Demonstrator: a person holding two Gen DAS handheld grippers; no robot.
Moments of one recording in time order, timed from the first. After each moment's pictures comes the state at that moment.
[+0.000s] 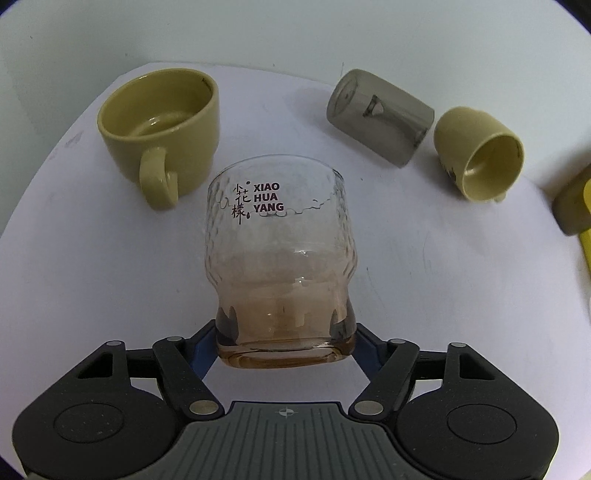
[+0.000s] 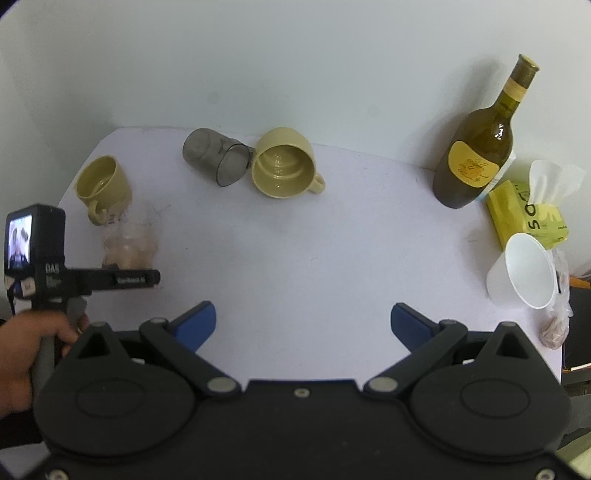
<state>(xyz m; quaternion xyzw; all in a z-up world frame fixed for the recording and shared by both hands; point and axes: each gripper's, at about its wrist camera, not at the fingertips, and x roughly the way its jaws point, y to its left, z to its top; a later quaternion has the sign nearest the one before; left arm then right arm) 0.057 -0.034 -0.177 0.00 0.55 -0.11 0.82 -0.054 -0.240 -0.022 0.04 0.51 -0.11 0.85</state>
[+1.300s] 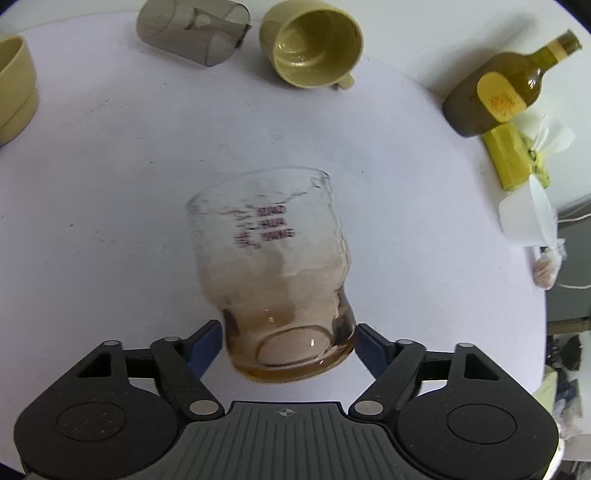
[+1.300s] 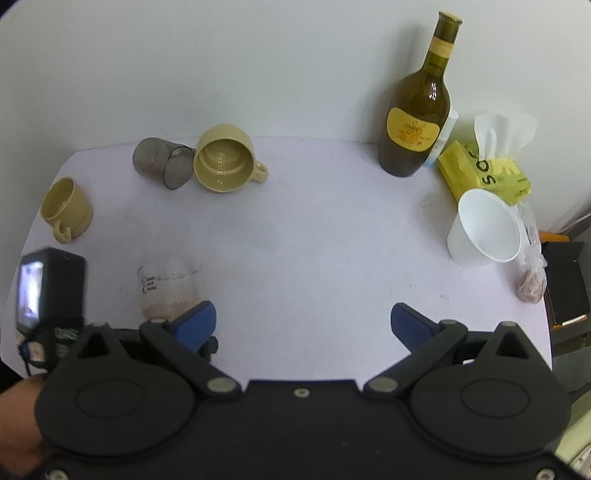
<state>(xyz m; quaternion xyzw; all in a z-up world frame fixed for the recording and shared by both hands) 0.014 -0.112 -0.166 -0.01 0.63 -0.25 0.74 -0.092 -0.275 -0.033 0.09 0.50 -0.17 0.85</state>
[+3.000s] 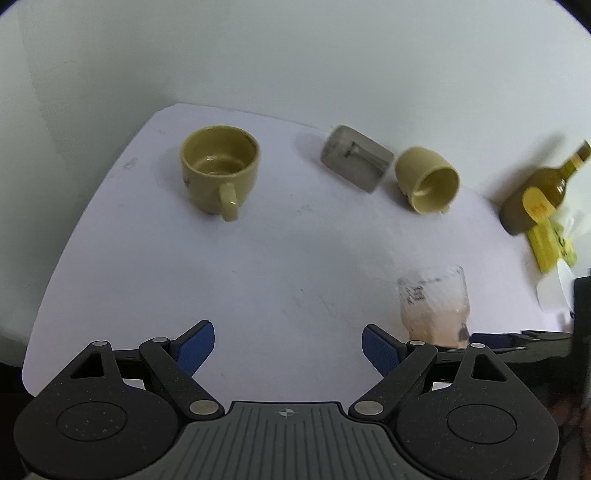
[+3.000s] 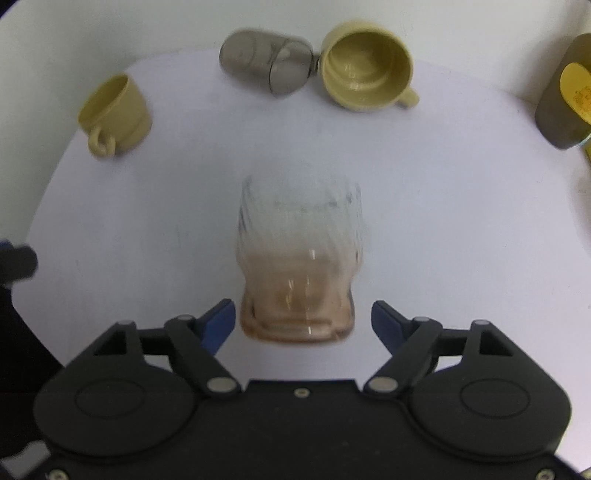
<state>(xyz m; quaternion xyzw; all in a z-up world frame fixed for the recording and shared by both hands) 0.004 0.030 -0.079 -0.01 0.52 -0.16 0.84 -0.017 -0.204 -0.154 0.08 0.58 -0.04 0.81</state>
